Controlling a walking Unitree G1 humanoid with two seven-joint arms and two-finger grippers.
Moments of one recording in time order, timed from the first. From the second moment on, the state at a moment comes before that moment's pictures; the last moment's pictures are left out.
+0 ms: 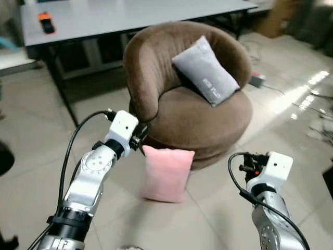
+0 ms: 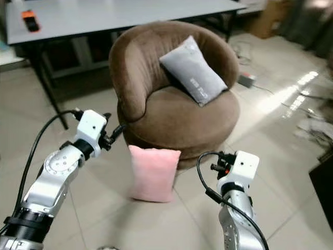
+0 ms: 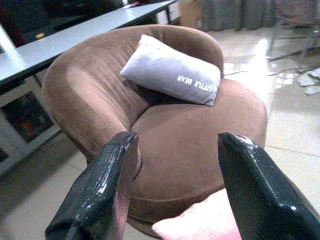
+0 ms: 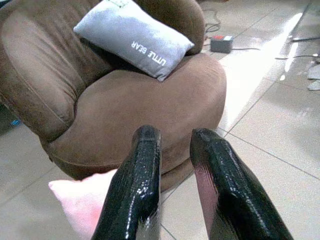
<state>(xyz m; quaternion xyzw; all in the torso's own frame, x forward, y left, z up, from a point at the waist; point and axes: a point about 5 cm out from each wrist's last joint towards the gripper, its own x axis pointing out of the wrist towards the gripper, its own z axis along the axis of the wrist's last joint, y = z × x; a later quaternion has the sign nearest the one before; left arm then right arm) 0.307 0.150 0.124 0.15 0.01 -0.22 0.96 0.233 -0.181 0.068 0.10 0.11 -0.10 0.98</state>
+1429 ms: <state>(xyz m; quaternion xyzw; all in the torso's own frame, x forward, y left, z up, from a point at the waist) 0.294 0.172 0.099 0.13 0.06 -0.15 0.98 0.212 -0.200 0.076 0.05 0.10 -0.08 0.99</state>
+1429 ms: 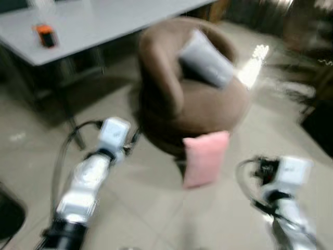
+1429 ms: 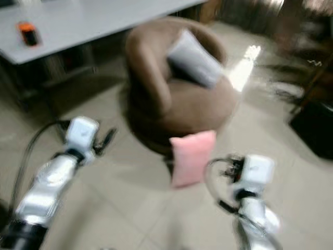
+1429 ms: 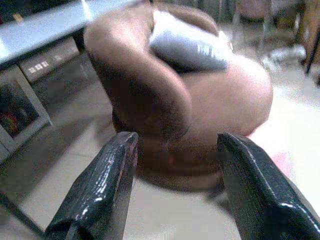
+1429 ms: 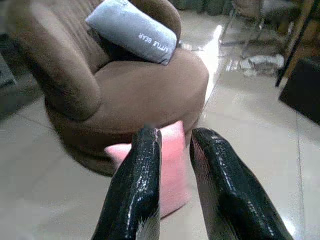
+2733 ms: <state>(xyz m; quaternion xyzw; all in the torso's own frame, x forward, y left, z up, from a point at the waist) 0.305 0.137 0.113 0.11 0.00 -0.21 0.97 0.214 -0.200 0.076 0.03 0.10 -0.09 0.99</state>
